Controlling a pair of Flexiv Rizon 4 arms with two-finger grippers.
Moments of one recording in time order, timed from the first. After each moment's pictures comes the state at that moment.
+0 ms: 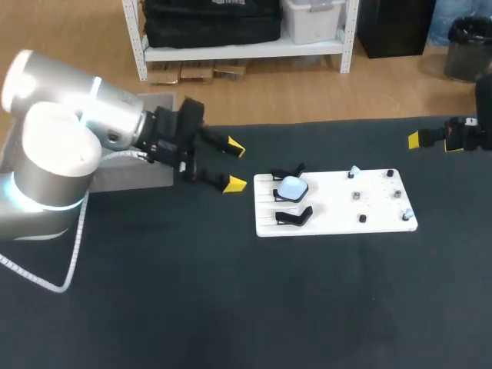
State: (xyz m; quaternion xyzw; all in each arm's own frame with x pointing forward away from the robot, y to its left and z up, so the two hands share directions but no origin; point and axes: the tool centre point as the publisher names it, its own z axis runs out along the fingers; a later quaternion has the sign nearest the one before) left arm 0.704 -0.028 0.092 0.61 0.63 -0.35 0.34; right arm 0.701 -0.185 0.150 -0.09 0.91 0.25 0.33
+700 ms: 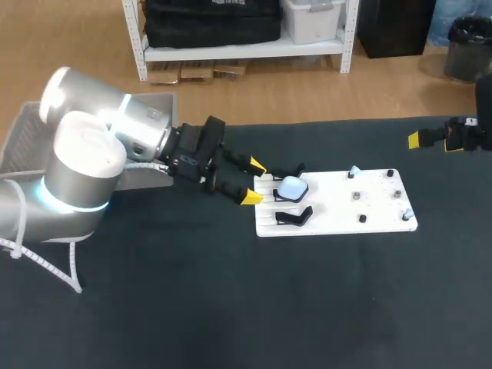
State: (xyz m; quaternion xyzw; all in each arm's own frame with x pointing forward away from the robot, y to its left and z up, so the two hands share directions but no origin) left arm 0.700 -0.064 0.056 0.62 0.59 -0.39 0.32; right arm 0.701 -0.185 0.150 -0.09 0.91 0.25 0.33
